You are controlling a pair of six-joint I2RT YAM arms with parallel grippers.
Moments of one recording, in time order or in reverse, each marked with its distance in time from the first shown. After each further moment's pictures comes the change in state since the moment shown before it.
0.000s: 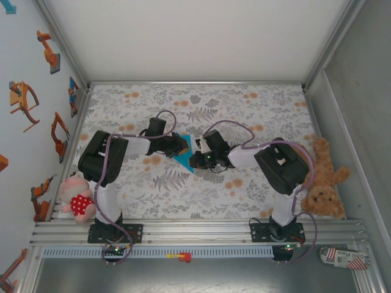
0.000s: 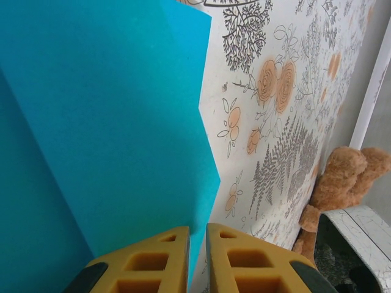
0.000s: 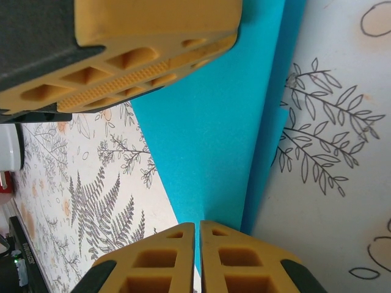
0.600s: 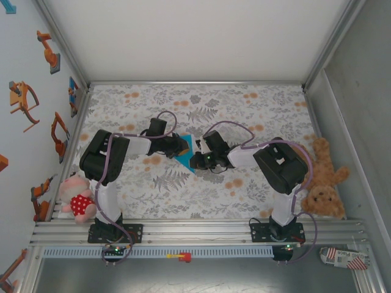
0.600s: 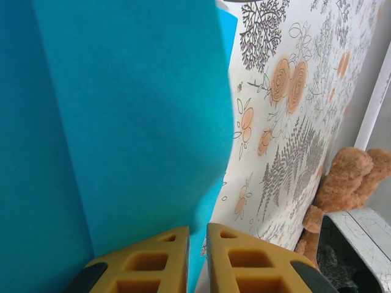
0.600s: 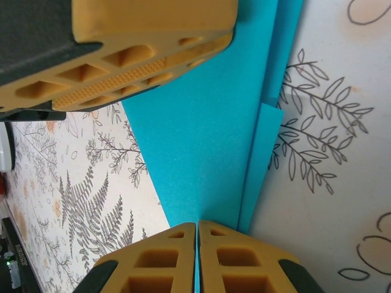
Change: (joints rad) left arm 0.000 0.020 0.012 -0.013 0.002 0.000; right arm 0.000 0.010 0.000 -0.009 0.011 -0.004
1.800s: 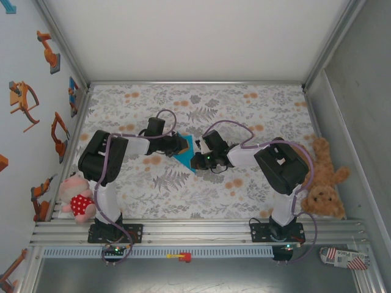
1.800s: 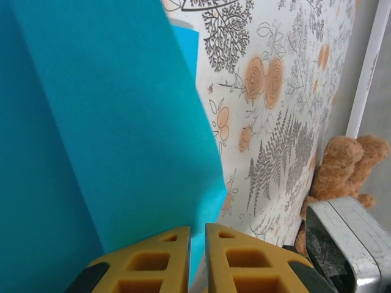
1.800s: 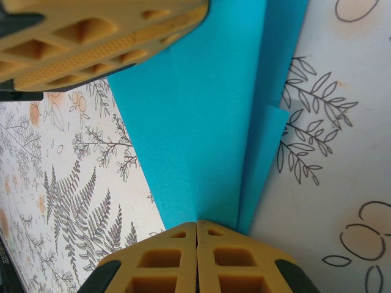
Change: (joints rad) left arm 0.011 -0.008 -0.012 0.042 0.032 0.054; right arm 0.002 -0.006 0.019 -0.071 0.031 -0.048
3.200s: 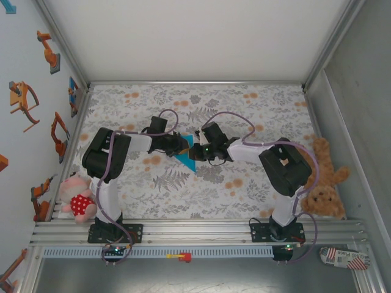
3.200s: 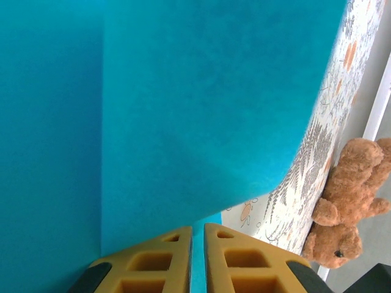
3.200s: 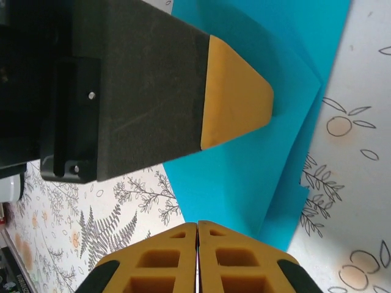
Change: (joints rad) left arm -0.002 0.052 0.068 -0.097 -0.020 0.029; right arm -0.007 -0.024 0.108 -0.060 0.054 0.030
